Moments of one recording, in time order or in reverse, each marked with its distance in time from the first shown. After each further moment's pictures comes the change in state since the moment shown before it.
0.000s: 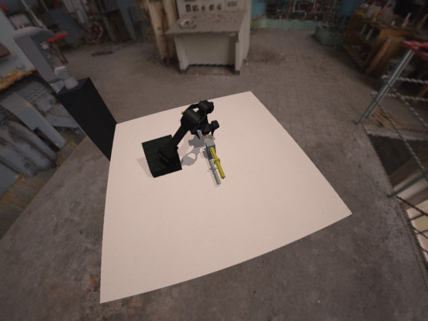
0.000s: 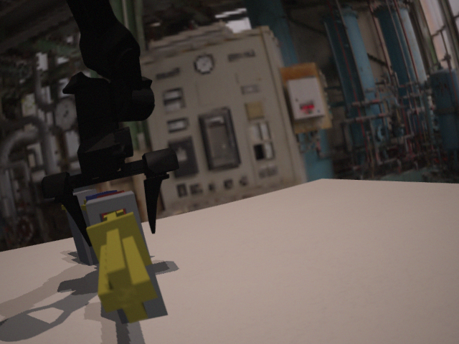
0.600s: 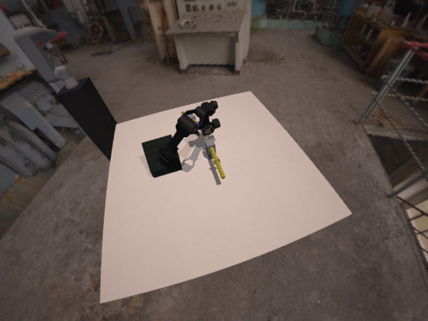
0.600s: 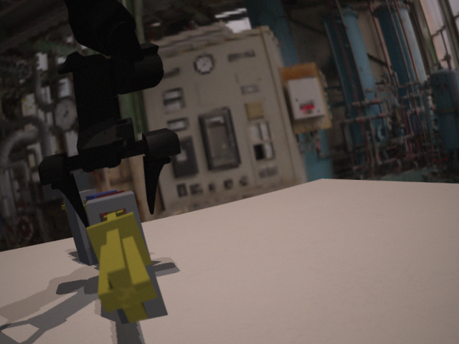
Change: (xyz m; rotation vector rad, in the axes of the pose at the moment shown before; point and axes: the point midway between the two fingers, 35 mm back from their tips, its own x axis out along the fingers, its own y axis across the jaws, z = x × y) arm -0.024 0.003 0.006 0.006 0.248 0.001
